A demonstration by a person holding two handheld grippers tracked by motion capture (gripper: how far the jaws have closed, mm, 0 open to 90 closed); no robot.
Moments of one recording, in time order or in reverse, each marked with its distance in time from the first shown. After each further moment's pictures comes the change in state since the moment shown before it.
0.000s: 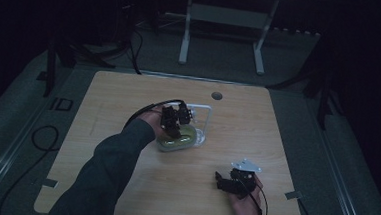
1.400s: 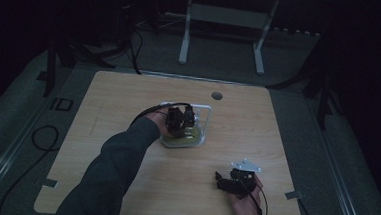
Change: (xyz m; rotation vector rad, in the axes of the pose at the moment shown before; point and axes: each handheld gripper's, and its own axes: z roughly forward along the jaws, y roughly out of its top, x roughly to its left) left arm 0.001 0.011 0.016 -0.034 0.058 0.152; right arm 0.000 0.000 0.000 0.000 0.000 0.000
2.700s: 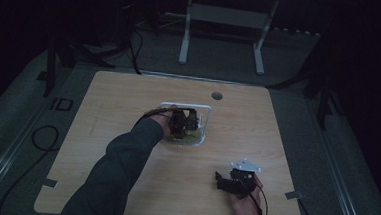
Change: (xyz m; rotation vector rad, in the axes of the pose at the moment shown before) left arm -0.005 0.007 0.017 0.066 0.111 0.107; right arm 0.000 0.000 0.000 0.000 0.000 0.000
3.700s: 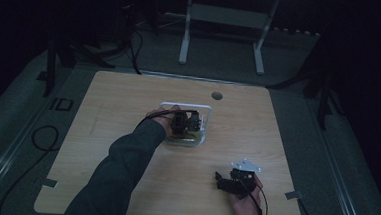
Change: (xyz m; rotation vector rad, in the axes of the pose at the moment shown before) left arm -0.002 0.006 0.009 0.013 0.070 0.015; right arm 0.000 0.000 0.000 -0.001 -0.001 -0.002
